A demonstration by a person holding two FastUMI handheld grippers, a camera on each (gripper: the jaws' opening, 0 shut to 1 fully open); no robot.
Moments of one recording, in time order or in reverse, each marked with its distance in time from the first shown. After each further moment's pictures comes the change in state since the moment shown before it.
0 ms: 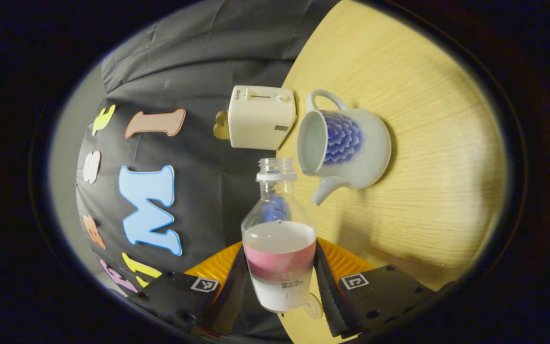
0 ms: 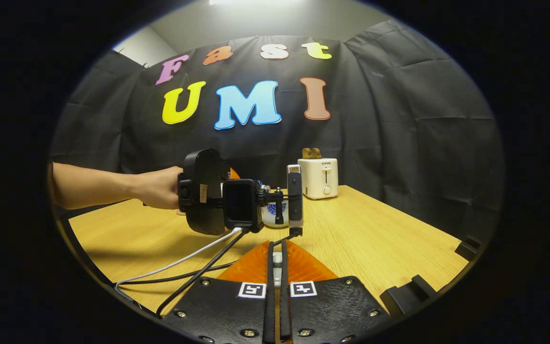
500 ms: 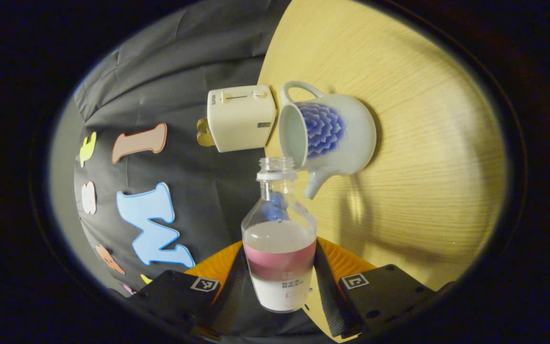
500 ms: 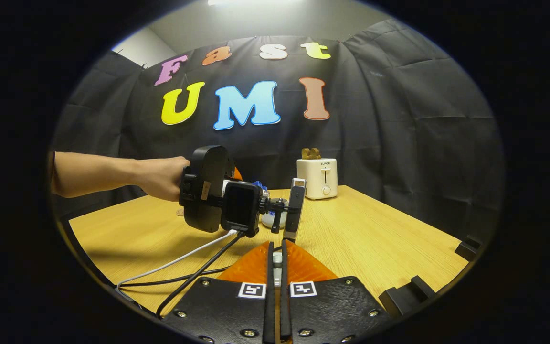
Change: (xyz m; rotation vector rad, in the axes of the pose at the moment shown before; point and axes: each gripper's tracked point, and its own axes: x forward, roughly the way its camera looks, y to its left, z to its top) left arm 0.003 0.005 0.000 0.190 0.040 -0.037; right arm 0.002 0.000 0.000 -0.008 0.004 0.001
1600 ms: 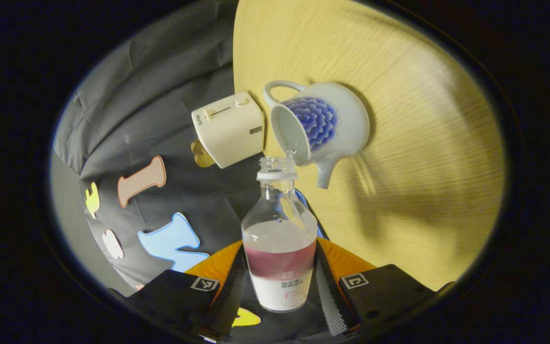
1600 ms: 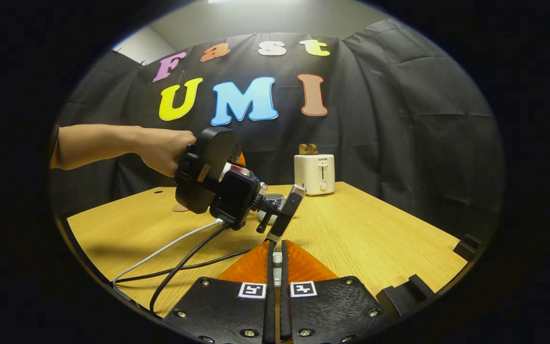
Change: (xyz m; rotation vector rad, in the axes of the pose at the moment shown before) left arm -0.005 0.027 0.004 0.288 0.010 0.037; right arm 0.001 -0.006 -0.009 -0.007 0.031 -0.015
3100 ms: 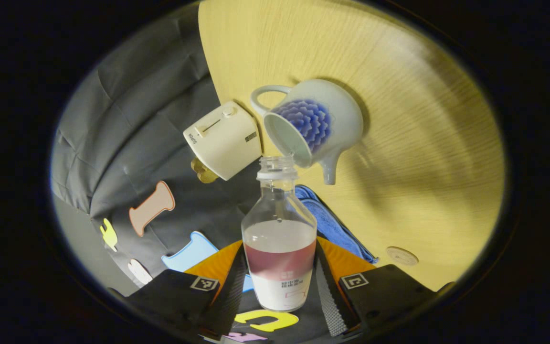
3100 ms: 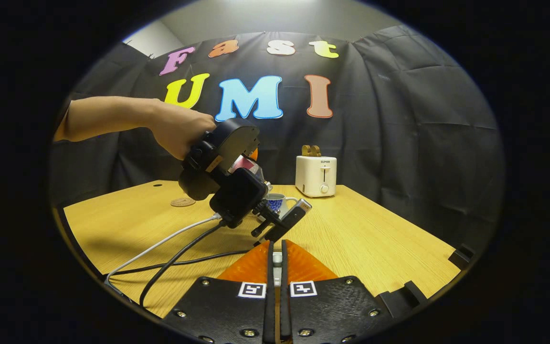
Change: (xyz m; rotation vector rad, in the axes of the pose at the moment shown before) left arm -0.007 0.019 0.004 0.209 0.000 0.024; right arm 0.002 0.001 0.005 -0.055 -0.002 0.002
